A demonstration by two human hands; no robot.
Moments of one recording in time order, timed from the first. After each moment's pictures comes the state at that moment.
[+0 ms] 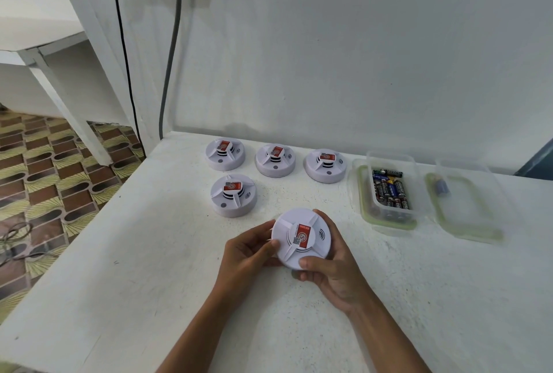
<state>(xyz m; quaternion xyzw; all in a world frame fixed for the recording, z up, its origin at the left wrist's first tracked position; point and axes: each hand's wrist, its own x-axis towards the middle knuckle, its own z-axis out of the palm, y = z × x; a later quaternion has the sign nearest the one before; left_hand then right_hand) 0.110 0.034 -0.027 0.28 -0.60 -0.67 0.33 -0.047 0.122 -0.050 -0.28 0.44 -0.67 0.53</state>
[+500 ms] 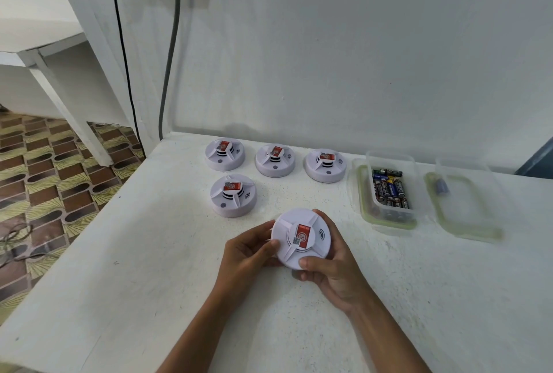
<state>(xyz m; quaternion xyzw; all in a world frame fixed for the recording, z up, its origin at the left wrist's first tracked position) 0.110 0.034 -0.026 0.29 -0.61 -0.66 0.33 -0.047 0.121 -0.050 -0.28 0.45 -0.66 0.53</state>
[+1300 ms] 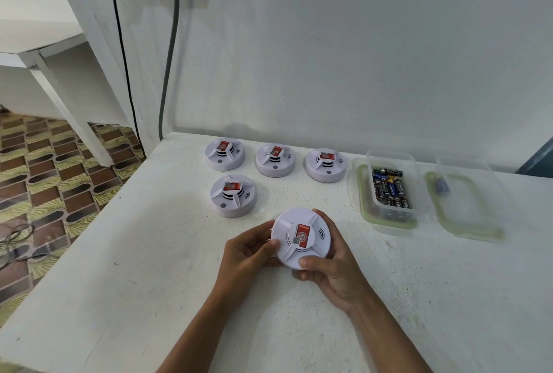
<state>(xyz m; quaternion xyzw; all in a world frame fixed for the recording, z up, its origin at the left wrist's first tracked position) 0.109 0.035 -0.025 0.29 -0.62 -0.66 0.32 -0.048 0.121 -0.051 -0.28 0.44 -0.66 0.53</state>
